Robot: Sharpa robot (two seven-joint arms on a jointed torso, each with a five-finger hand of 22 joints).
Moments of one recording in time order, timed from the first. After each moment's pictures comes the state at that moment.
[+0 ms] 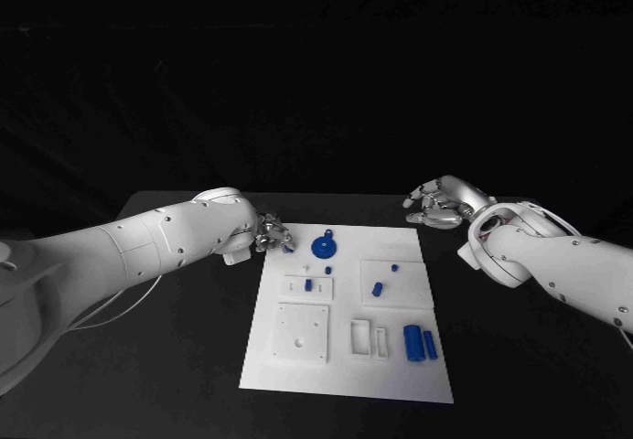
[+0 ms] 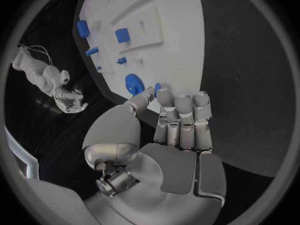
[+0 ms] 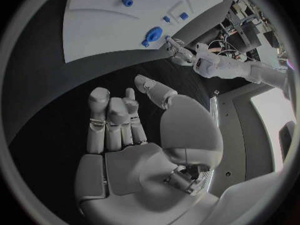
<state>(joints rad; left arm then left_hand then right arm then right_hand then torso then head) 1.35 -0.53 -0.17 0.96 -0.97 0.11 -0.36 0.91 0.02 0.63 -0.17 0.05 1.07 0.03 0.40 0.51 1.29 -0.06 1.03 0.67 1.11 -0.15 1.41 0.48 0.06 0.91 -0.12 1.01 1.31 1.26 -0.71 -0.01 1.23 -1.16 -0.41 -0.01 1.08 -0.20 0.73 -0.23 0.22 0.94 0.12 0.31 0.45 1.05 0.01 1.19 1.05 1.28 -0.10 1.23 0.98 0.22 1.24 -0.05 0.97 1.31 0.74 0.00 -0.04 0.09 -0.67</state>
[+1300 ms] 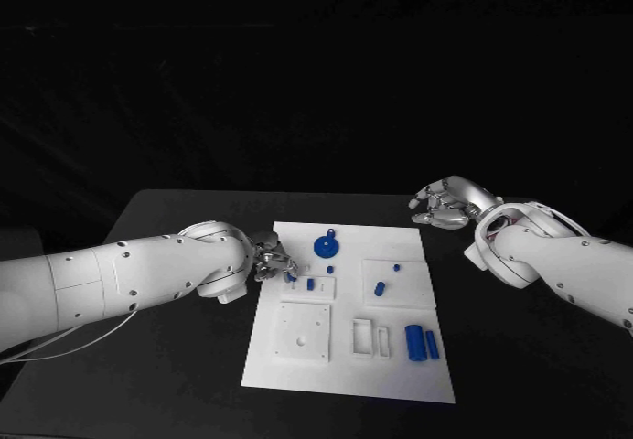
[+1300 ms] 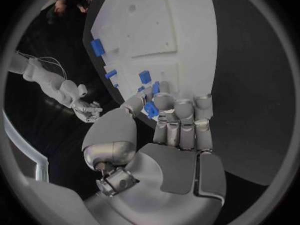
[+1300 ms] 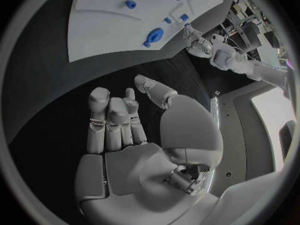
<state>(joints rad) 1.35 -0.76 -0.24 1.40 -0.98 -0.10 -0.41 0.79 0.04 0.66 -0.25 0.32 1.16 0.04 0.40 0.54 1.35 -0.08 1.06 0.68 1.16 -0.14 1.45 0.49 0.05 0.99 -0.15 1.06 1.31 1.26 -0.72 -0.01 1.24 -1.16 -0.40 -0.01 1.08 -0.20 0.72 -0.24 0.23 0.94 0.11 0.31 0.45 1.05 0.01 1.19 1.05 1.28 -0.10 1.23 0.98 0.22 1.24 -0.05 0.97 1.31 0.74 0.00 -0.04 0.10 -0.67</state>
